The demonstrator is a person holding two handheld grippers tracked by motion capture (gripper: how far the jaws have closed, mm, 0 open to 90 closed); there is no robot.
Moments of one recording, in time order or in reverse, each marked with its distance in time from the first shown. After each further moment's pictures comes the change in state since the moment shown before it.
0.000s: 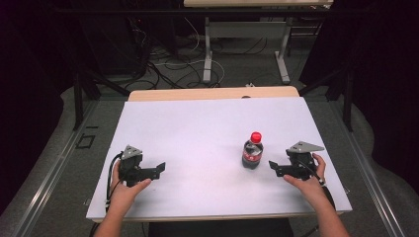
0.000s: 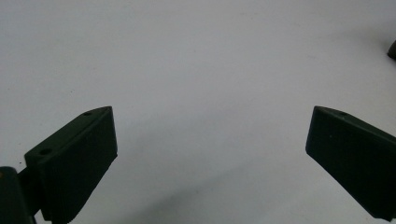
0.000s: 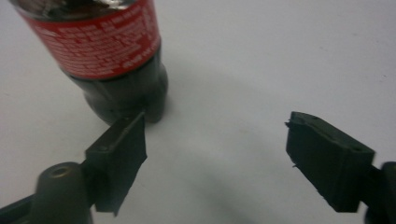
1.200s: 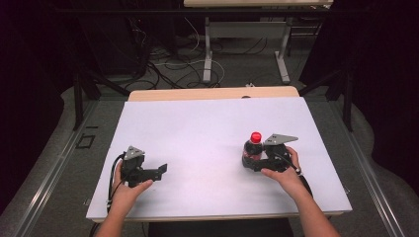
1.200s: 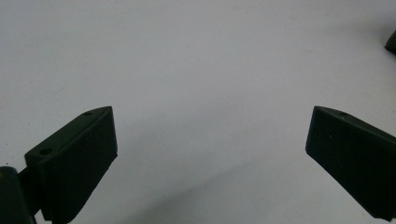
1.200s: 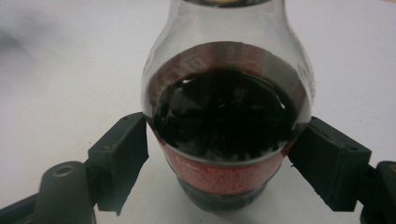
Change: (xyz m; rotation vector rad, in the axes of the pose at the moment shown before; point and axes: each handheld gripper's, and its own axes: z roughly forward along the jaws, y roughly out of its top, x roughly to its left) left arm -0.005 -0.001 0.003 0.016 -0.006 0.004; right arm 0.043 0.040 0.040 -0.017 0.171 -0.028
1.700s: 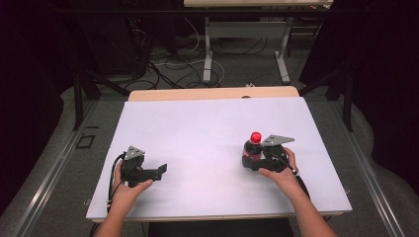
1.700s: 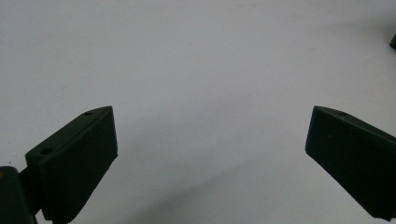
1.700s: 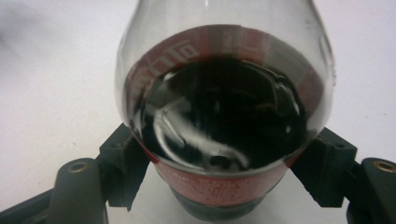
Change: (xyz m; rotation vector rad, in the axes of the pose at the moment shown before) left arm 0.000 0.000 0.001 0.003 0.008 0.009; right arm -0.003 -0.007 0.011 0.005 -0.007 -0.001
